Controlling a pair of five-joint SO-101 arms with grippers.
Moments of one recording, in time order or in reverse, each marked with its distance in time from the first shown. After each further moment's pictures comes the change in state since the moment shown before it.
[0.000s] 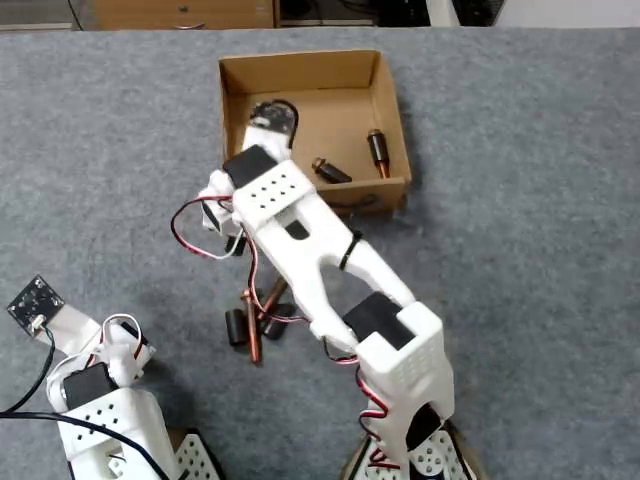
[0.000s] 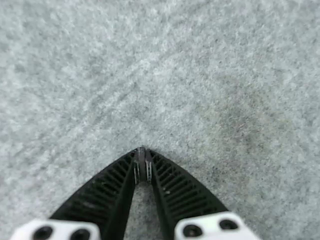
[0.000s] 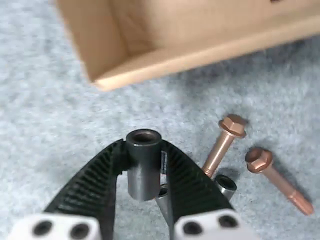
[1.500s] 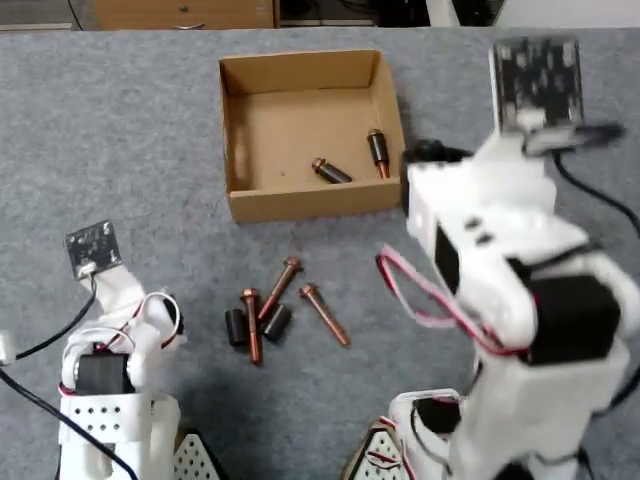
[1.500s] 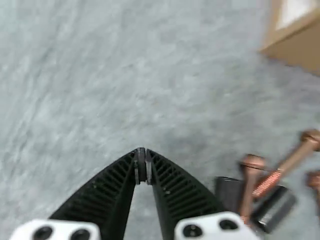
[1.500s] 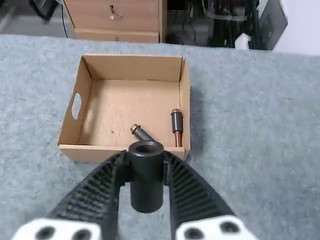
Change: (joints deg) left arm 24.0 0.4 -16.3 3.7 -7.0; right arm 32.9 -63.2 8.9 9.9 49.3
